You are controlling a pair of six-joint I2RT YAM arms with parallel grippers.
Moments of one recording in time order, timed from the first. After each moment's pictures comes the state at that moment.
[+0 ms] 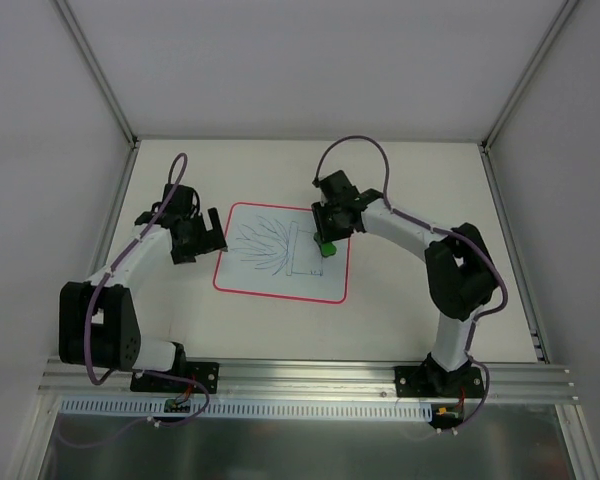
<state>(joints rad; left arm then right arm) -0.10 1.37 0.92 -0.63 0.07 -0.41 0.62 1.86 1.37 -0.55 -0.01 0.28</state>
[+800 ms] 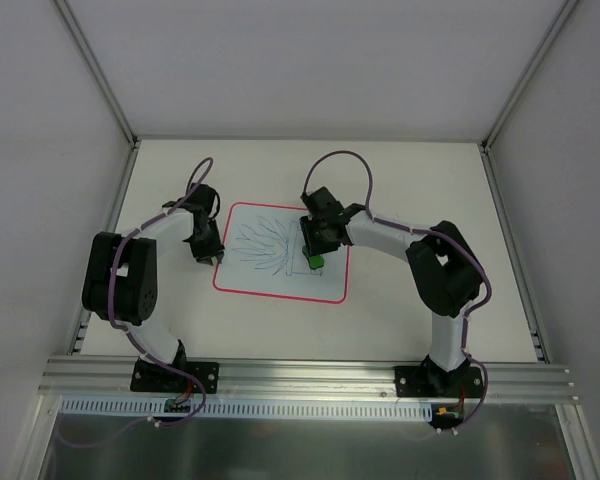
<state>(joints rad) -0.16 1.68 1.00 -0.61 -0.02 -0.46 0.73 1.94 1.32 -0.44 0.01 0.37</state>
